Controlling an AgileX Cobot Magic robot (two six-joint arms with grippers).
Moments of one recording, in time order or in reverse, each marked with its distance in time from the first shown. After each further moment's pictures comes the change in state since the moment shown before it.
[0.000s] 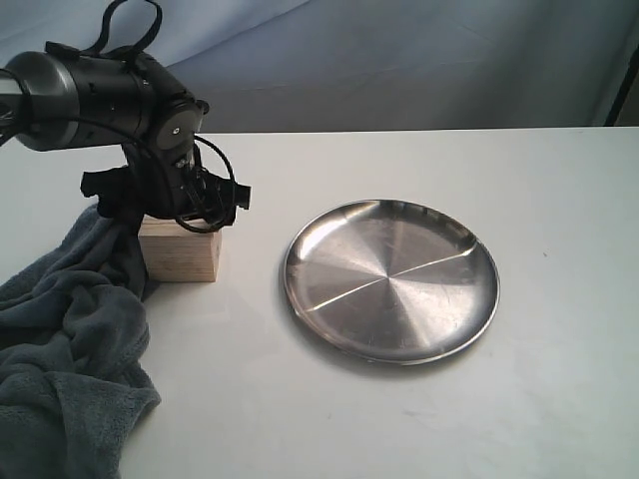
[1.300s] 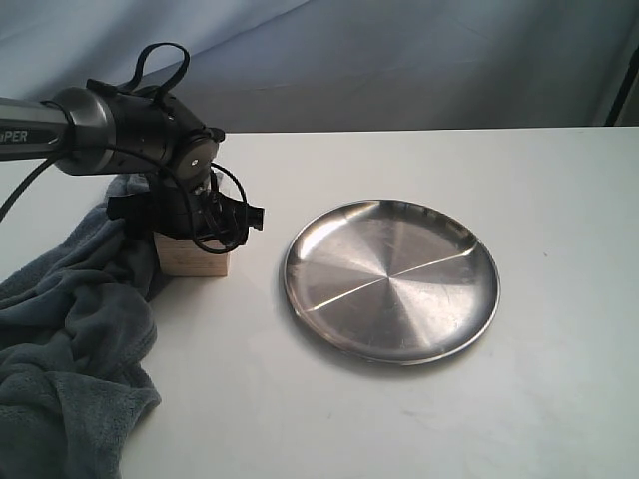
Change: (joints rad) left arm 0.000 0.097 0.000 -0.019 -0.099 0.000; right arm 0.000 0.000 0.000 0.000 0.000 0.000
